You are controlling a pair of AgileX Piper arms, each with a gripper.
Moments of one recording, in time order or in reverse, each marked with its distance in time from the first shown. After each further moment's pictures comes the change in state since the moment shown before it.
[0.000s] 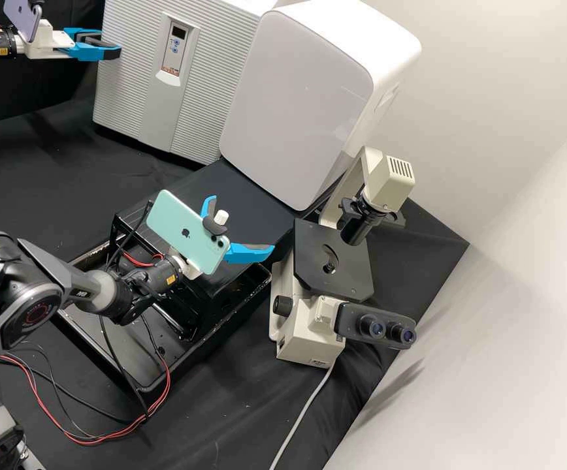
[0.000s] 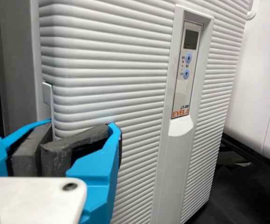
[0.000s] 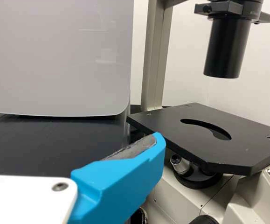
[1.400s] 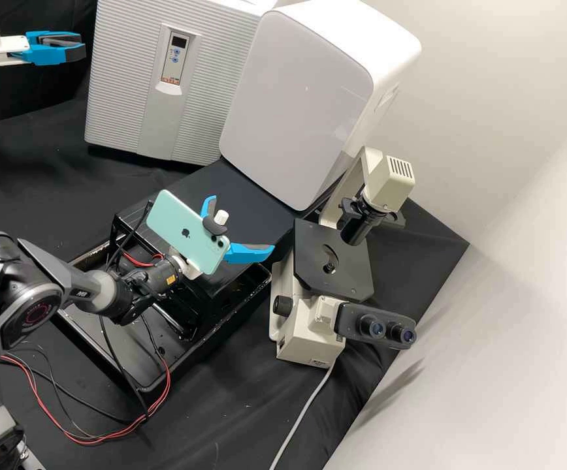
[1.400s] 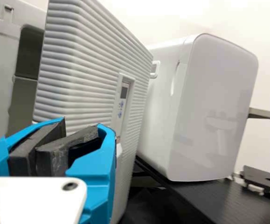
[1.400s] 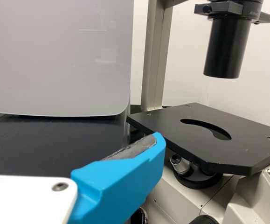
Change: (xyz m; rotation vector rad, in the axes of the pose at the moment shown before) left arm -0.110 -0.008 0.061 -0.146 -0.214 0.104; right arm 0.000 0.000 0.000 0.000 0.000 0.000
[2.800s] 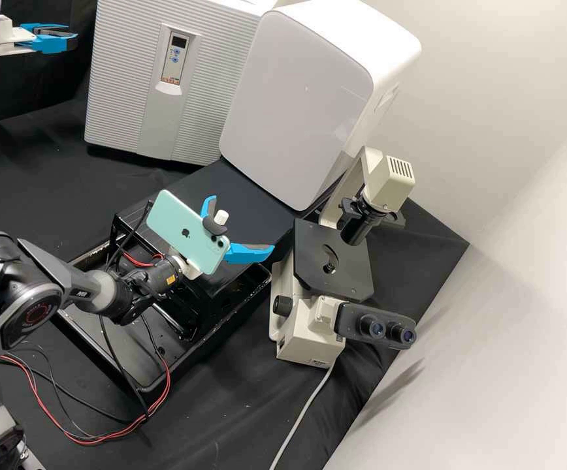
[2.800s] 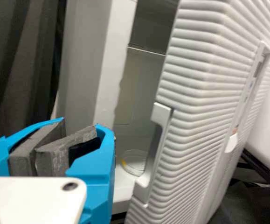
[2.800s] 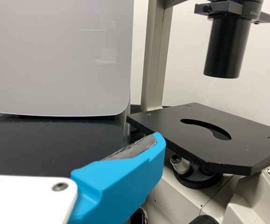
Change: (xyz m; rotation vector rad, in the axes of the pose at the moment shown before) left arm 0.030 0.017 -0.048 0.024 0.392 -0.022; right arm 0.000 0.000 0.000 0.000 0.000 0.000
